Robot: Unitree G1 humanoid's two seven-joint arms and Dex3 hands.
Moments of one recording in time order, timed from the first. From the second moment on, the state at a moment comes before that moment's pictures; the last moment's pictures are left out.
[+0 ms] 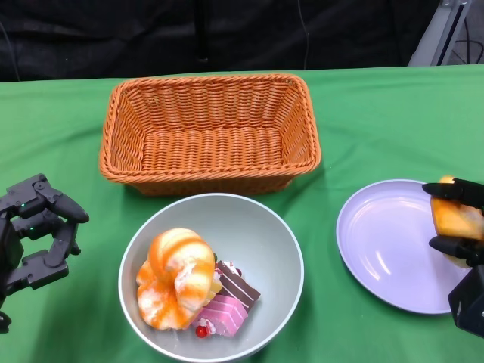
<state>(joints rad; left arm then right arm) -0.13 0.24 0.23 0.48 -0.16 -0.60 -0.30 -0.12 -0.43 0.01 0.28 -0.57 -0.38 -0.19</state>
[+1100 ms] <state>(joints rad) -0.13 0.24 0.22 0.48 -0.14 -0.61 -0.30 -0.34 -0.42 0.25 0.50 -0.63 -0.15 -0.02</state>
